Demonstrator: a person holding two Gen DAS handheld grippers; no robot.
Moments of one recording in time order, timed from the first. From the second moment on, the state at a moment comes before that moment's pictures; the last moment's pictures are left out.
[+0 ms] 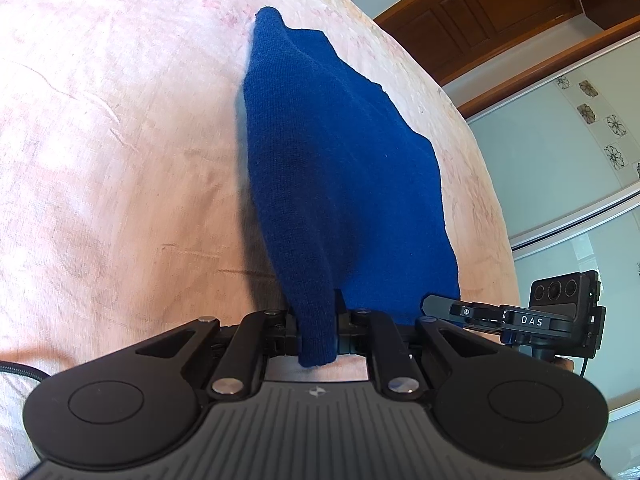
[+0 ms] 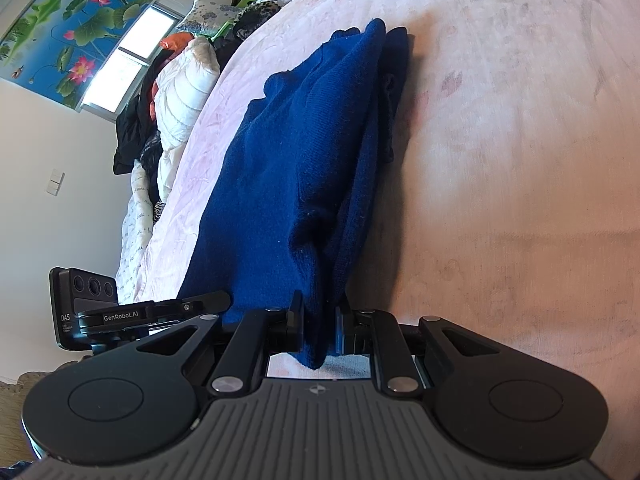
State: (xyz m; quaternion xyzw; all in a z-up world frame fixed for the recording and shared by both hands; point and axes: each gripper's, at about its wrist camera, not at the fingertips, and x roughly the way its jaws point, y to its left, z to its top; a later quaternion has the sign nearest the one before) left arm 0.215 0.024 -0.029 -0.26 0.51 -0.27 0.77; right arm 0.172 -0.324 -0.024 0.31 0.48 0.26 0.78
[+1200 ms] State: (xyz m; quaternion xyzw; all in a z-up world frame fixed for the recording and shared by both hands) left arm 0.241 0.013 0.032 -0.17 0.42 -0.23 0.86; right arm 0.241 -0.373 0.013 0.34 0.41 0.17 0.83
